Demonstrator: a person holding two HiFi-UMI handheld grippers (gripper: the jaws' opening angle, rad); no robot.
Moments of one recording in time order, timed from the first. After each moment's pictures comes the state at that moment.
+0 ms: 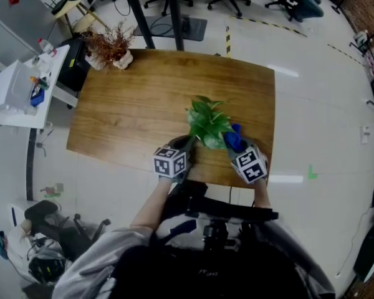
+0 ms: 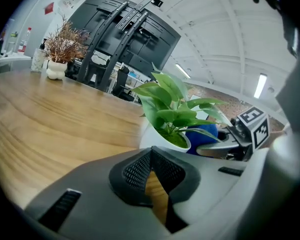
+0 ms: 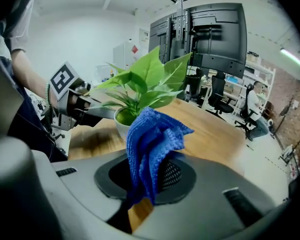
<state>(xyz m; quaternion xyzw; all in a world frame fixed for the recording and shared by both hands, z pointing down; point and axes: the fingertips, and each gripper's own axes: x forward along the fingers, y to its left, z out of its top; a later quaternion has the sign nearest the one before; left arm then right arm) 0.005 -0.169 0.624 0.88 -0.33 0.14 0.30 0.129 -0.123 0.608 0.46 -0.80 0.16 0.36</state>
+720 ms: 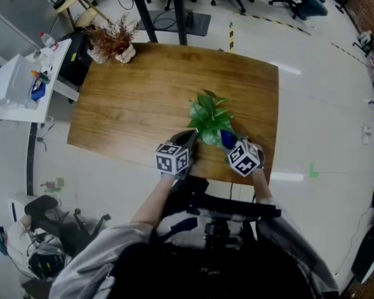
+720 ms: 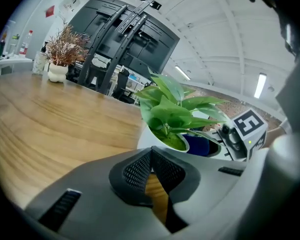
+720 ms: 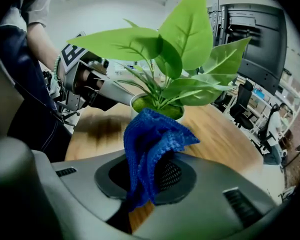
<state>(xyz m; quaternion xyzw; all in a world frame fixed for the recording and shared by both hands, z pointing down) 0.002 -0.170 0.621 0.88 -0.34 0.13 0.30 0.088 -0.127 0.642 0.34 -0.83 0.09 0.43</state>
